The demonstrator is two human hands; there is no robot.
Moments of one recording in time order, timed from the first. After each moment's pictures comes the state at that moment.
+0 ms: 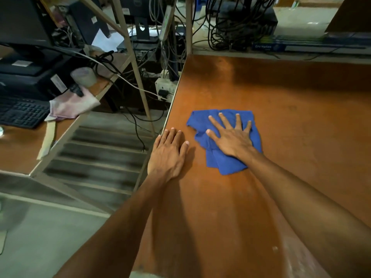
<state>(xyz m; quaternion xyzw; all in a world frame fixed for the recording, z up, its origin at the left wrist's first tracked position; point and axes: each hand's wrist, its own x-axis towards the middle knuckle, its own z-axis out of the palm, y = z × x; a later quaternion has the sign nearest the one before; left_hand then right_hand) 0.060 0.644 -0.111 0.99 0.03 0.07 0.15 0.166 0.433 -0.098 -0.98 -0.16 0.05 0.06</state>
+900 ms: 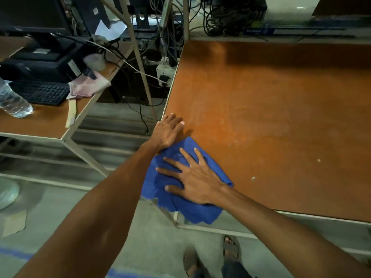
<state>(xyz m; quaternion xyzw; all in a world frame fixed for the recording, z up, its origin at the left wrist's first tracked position) 0.004 0.653 -0.084 0.97 0.00 -0.05 0.24 -0.106 0.471 -0.096 -0.89 -0.44 0.02 0.06</state>
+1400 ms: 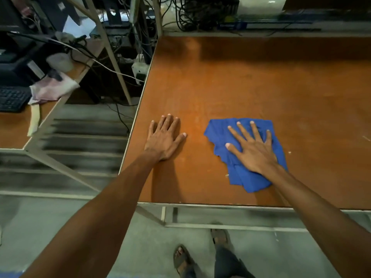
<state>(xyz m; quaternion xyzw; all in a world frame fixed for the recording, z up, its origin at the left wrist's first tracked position) -0.001 0.579 -0.104 0.99 -0.06 0.00 0.11 -0.022 0.263 -0.091 -0.99 -0.11 0.03 0.04</state>
